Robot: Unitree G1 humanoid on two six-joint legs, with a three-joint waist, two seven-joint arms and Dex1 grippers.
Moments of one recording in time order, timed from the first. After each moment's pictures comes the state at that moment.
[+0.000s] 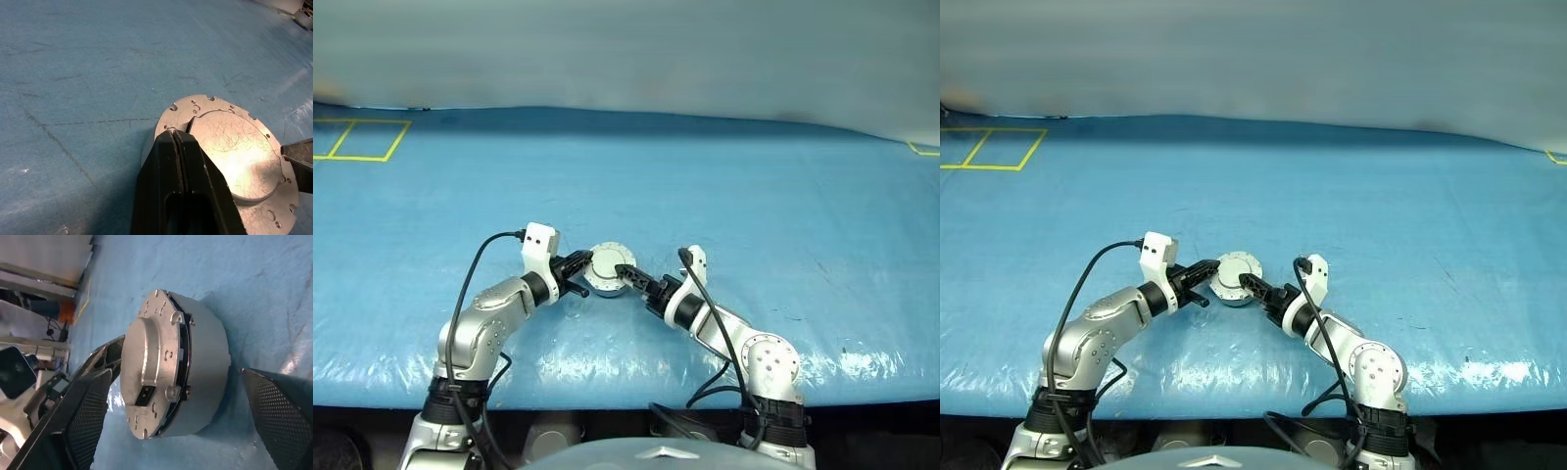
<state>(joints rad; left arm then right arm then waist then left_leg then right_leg) -0.14 0.30 -0.04 -0.24 -0.50 0.75 -0.39 -0.07 0.08 -0.15 -0.20 1.11 1.03 -0.09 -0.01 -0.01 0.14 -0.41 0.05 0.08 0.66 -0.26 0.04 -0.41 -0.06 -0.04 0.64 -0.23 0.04</state>
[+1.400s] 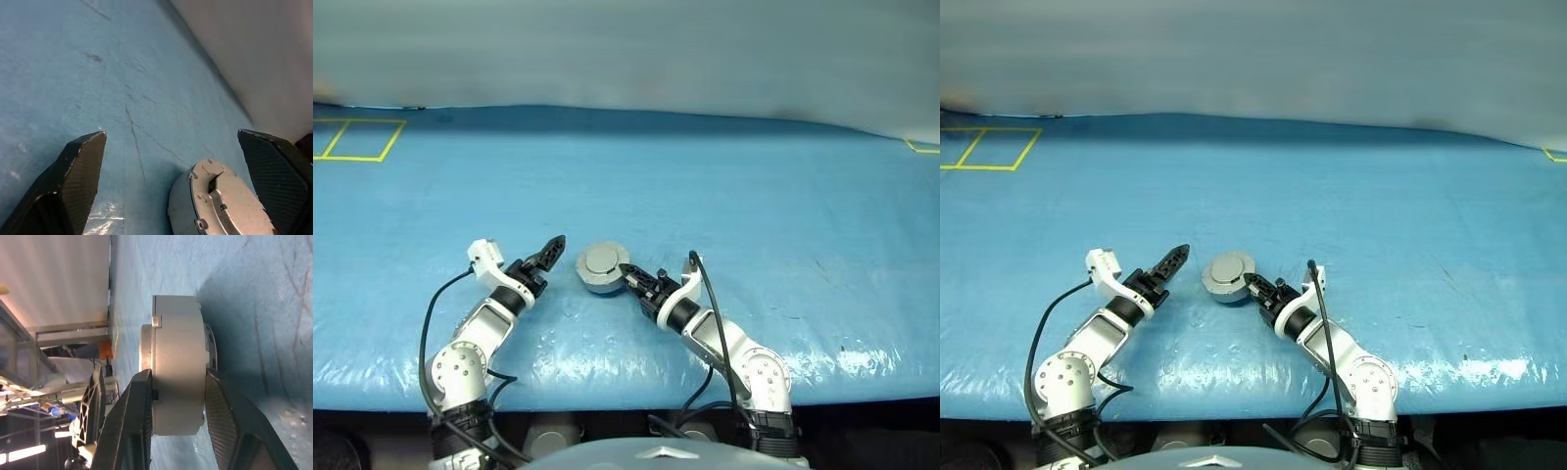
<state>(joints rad) 0.00 -0.04 0.43 -0.27 -1.00 0.83 -0.15 0.01 0.08 -0.05 -0.19 1.54 0.78 -0.33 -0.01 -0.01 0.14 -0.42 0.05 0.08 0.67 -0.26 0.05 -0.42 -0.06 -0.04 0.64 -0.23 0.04</state>
